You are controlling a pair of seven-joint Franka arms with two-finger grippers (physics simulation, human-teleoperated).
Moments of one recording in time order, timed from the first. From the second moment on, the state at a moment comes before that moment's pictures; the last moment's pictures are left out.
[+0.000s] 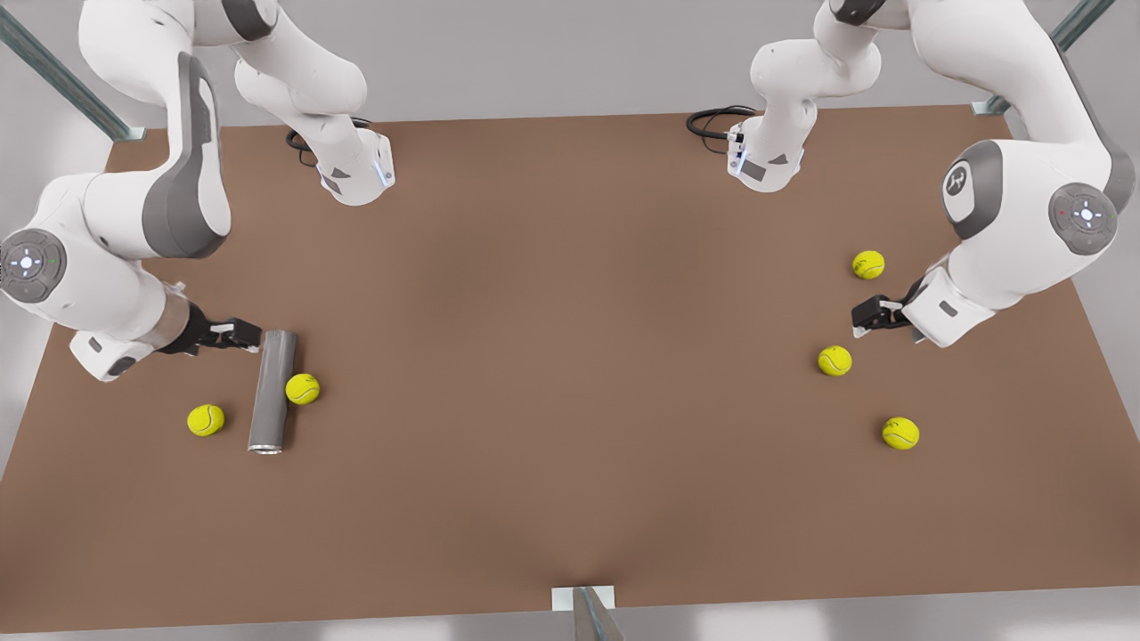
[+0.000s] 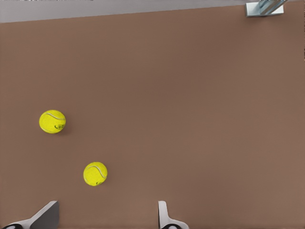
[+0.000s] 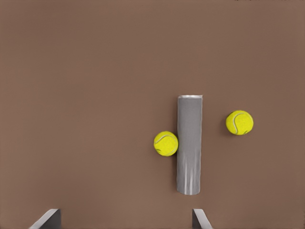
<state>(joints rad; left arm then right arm) -0.01 0.21 -0.06 -1.43 -0.05 1.63 0.04 -0.13 0.20 0.17 -1.47 -0.04 1.60 0.02</state>
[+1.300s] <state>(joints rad) 0.00 0.55 -0.07 -1.42 -0.46 1.83 0.03 -0.34 0.57 0.18 -1.74 -0.04 2.10 -0.03</state>
